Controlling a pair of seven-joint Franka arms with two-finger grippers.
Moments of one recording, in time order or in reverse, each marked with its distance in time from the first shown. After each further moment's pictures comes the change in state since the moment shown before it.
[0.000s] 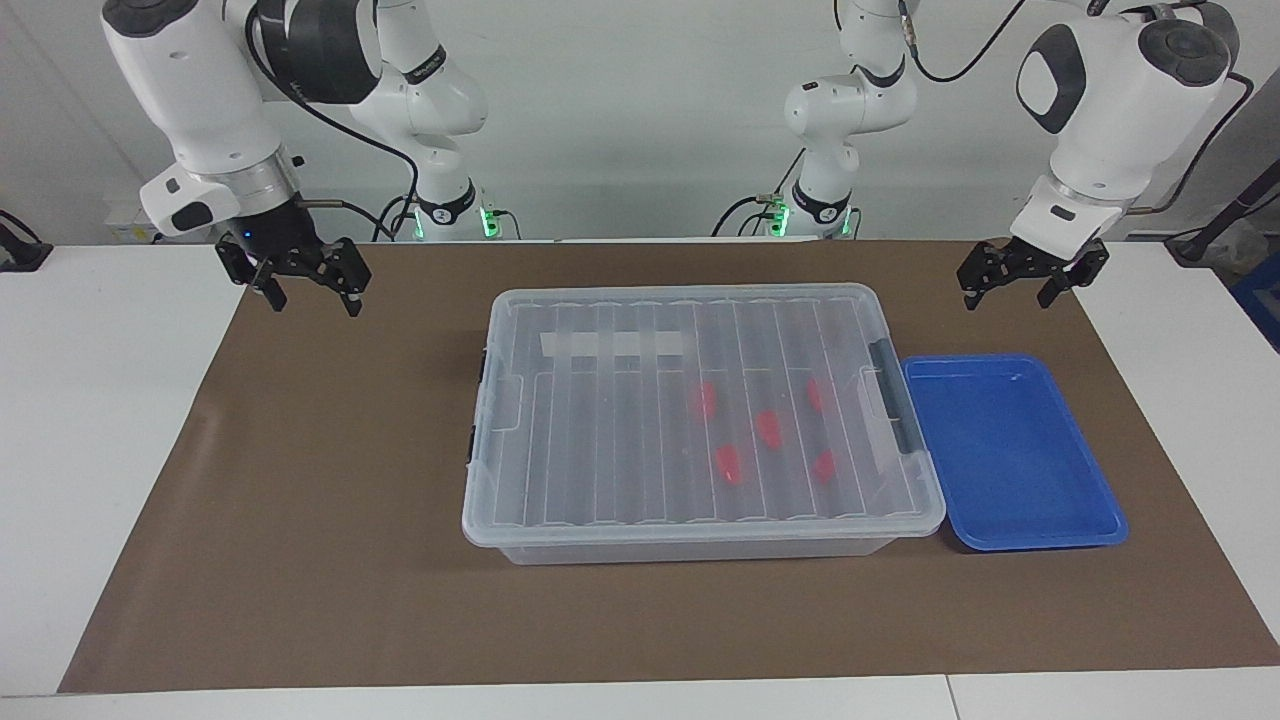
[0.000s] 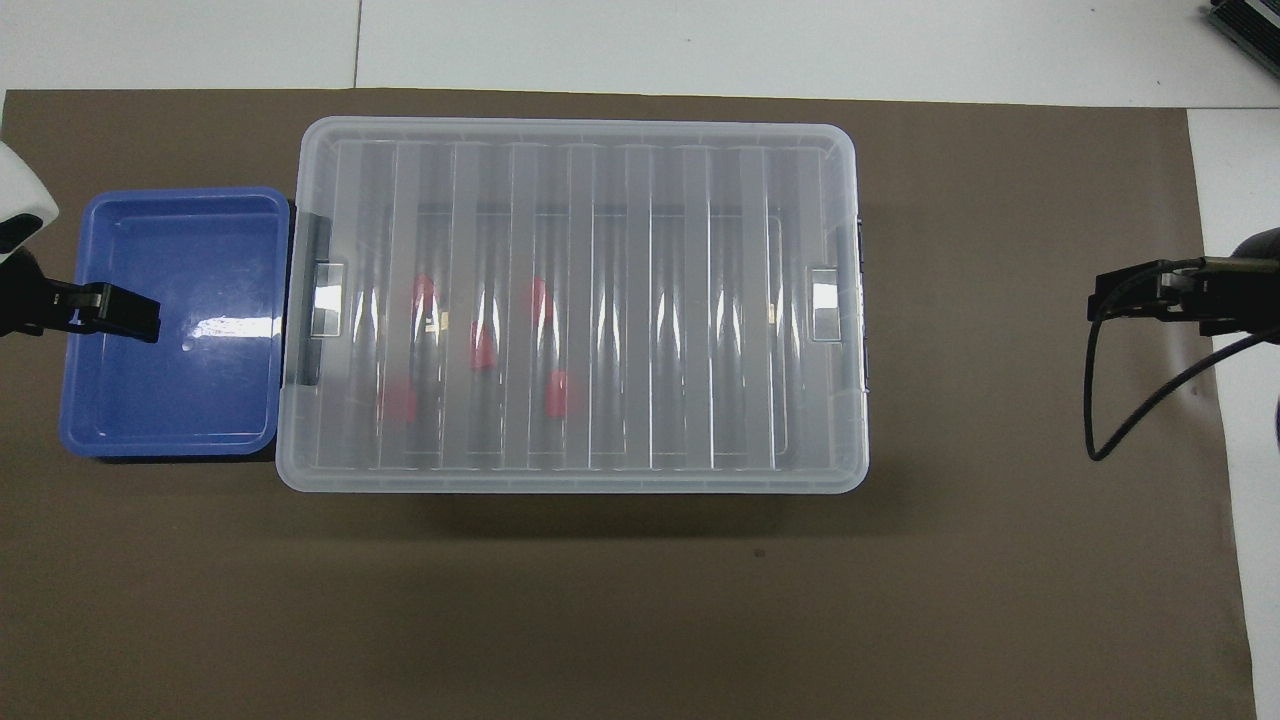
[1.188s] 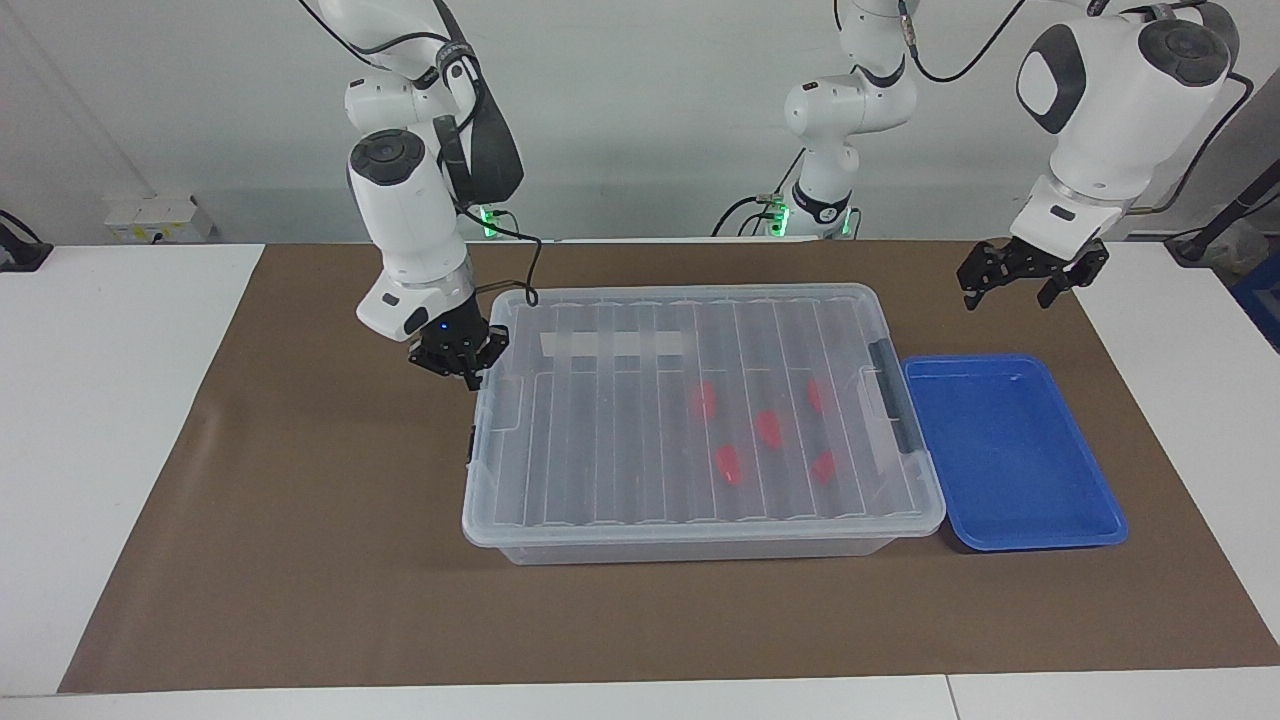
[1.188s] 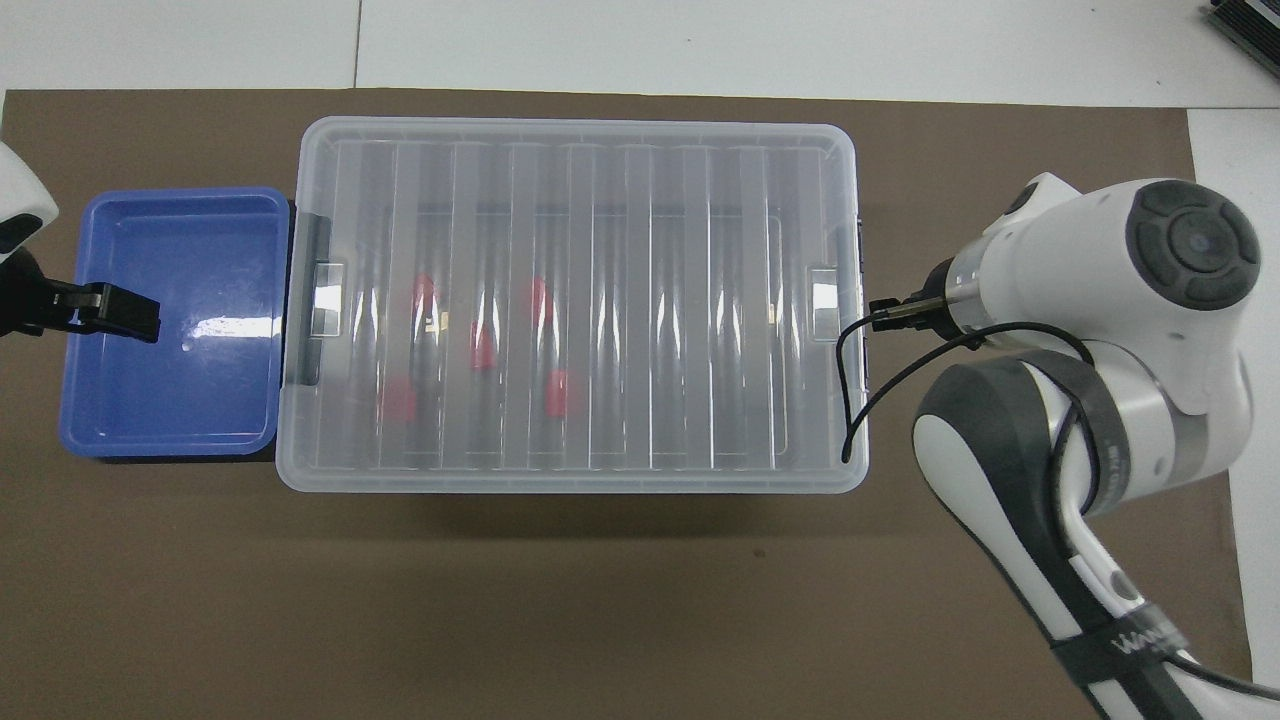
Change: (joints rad) left arm 0.000 0.000 0.000 0.000 0.000 0.000 0.000; right arm 0.198 0.086 0.009 -0.241 0.004 0.380 -0.033
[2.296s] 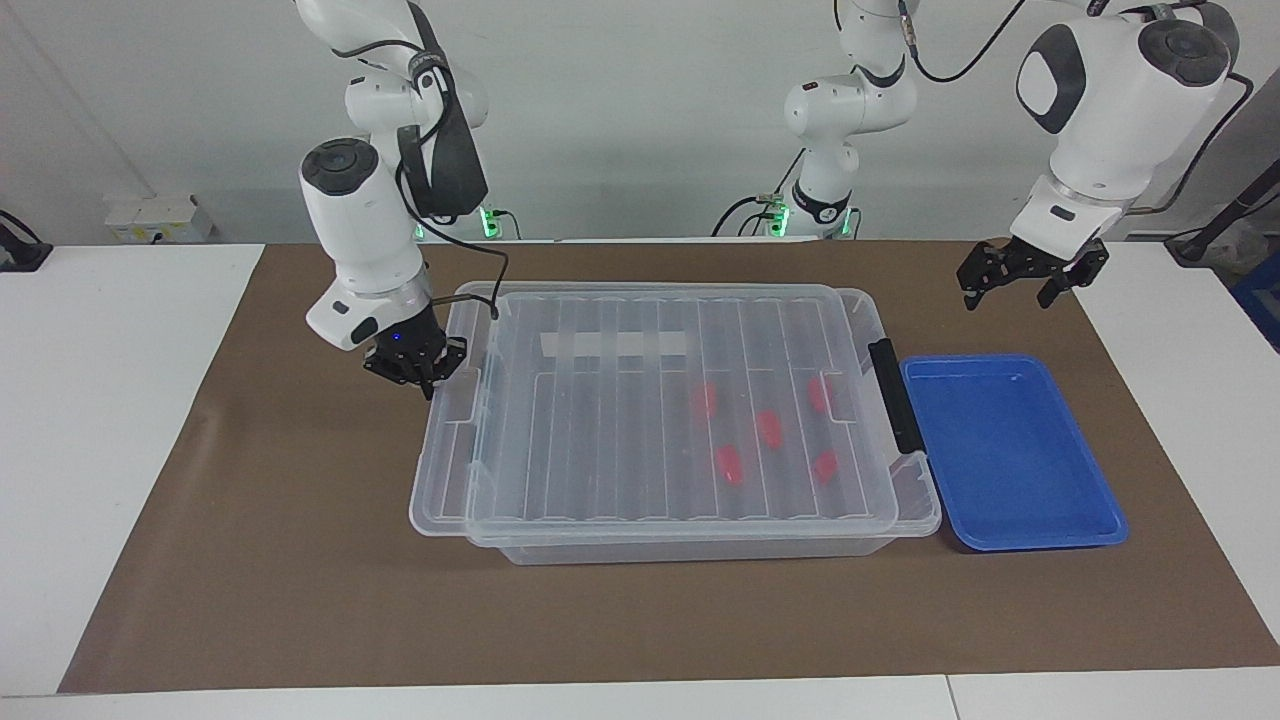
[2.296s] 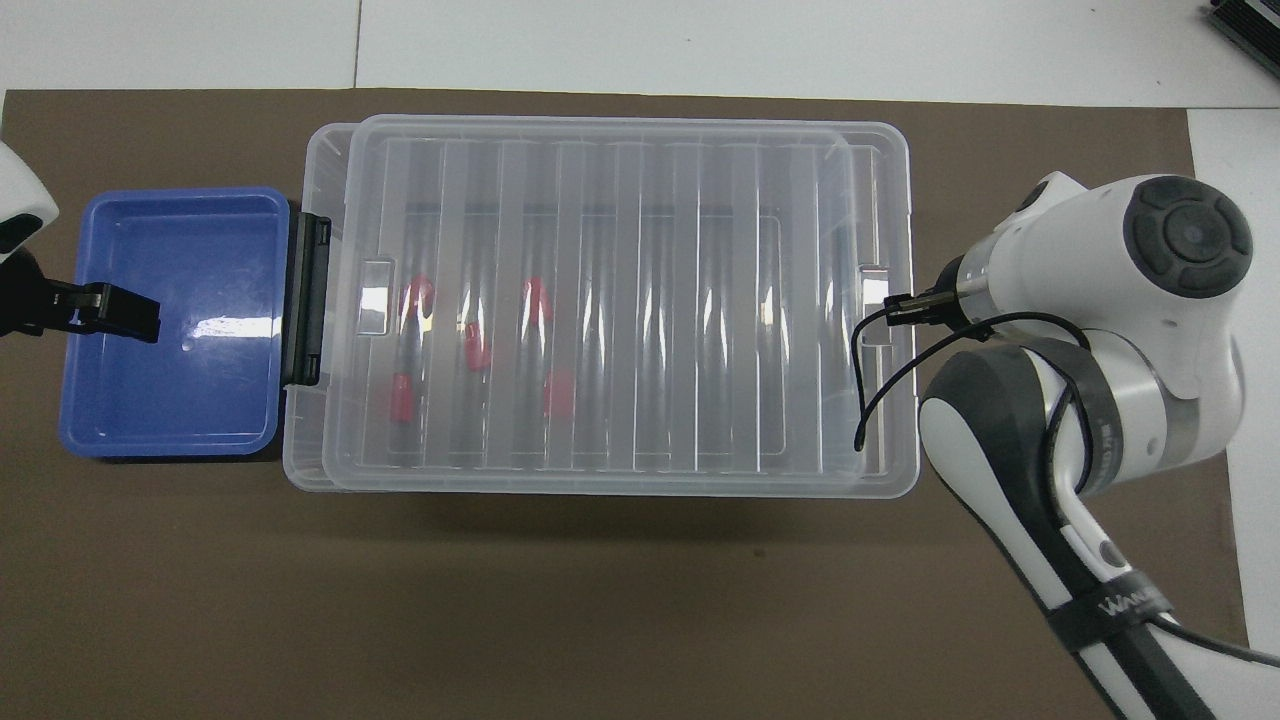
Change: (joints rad) left arm 0.000 0.000 0.000 0.000 0.000 0.000 0.000; right arm 0.008 0.051 0.007 -0.008 -0.030 0.057 -0.007
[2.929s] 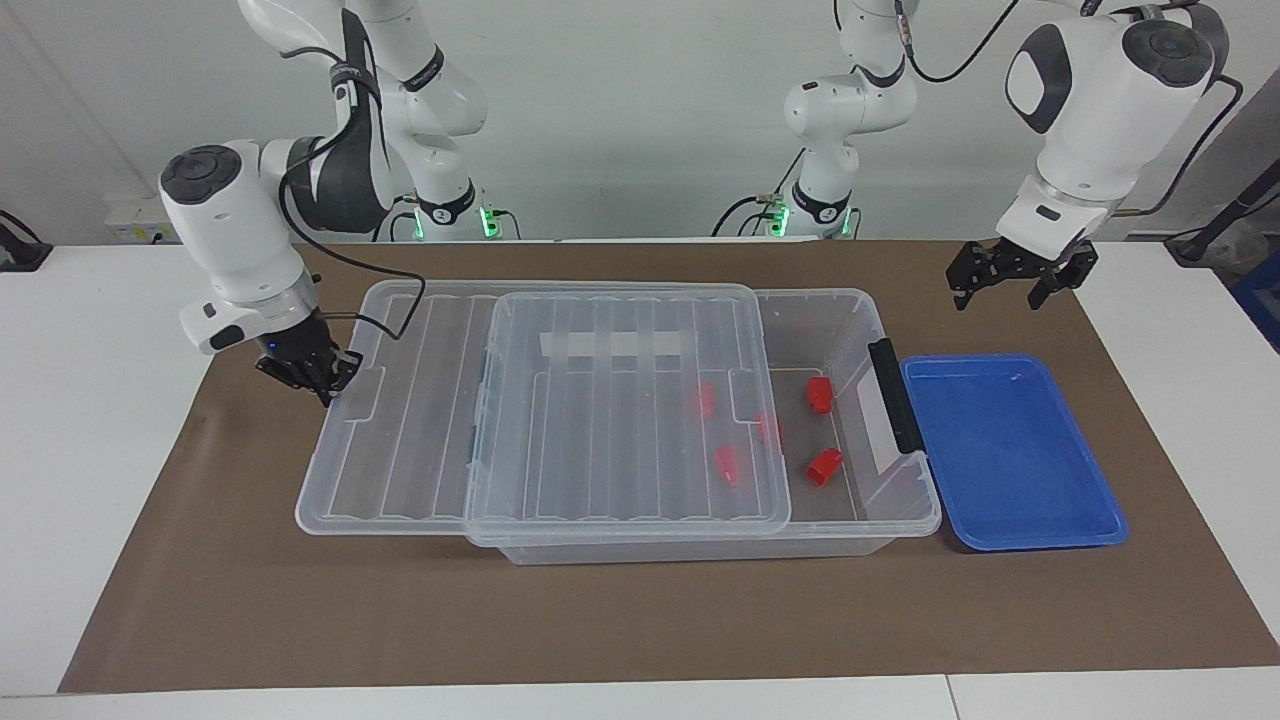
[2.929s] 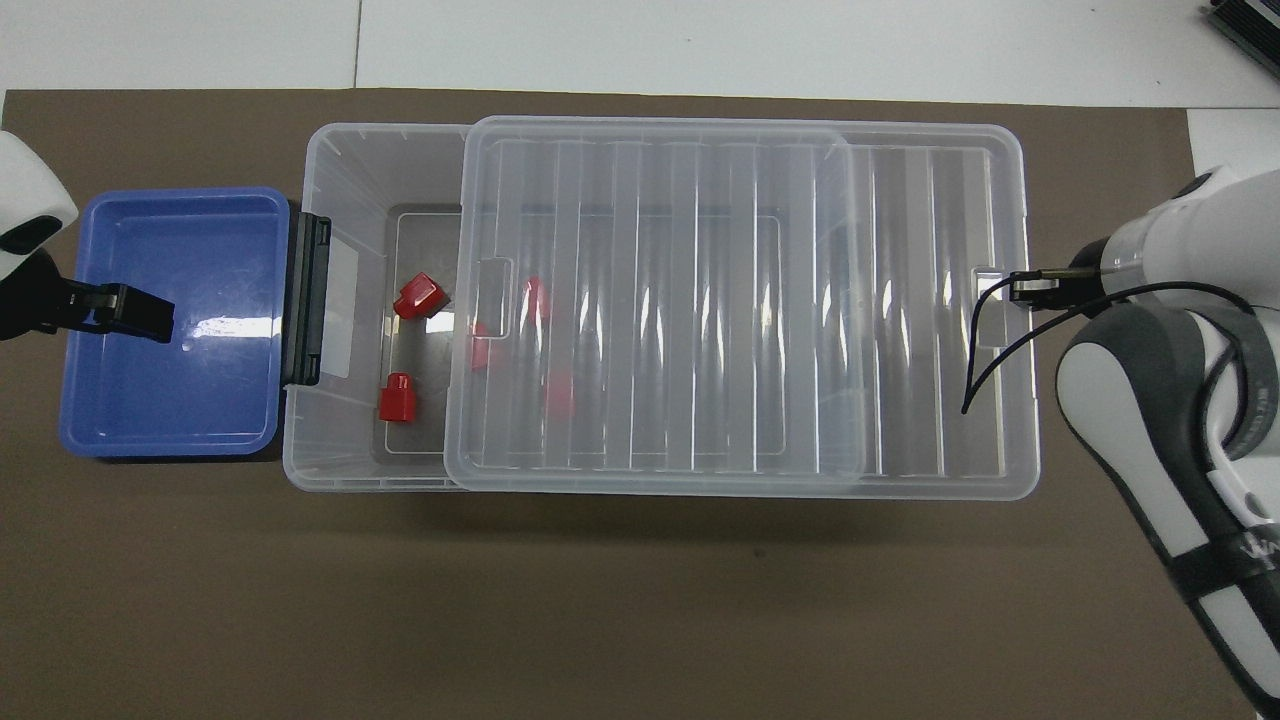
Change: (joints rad) left arm -0.006 0.000 -0.012 0.000 0.000 0.000 0.000; right arm -0.186 0.000 -0.003 0.002 -0.005 0.000 -0.013
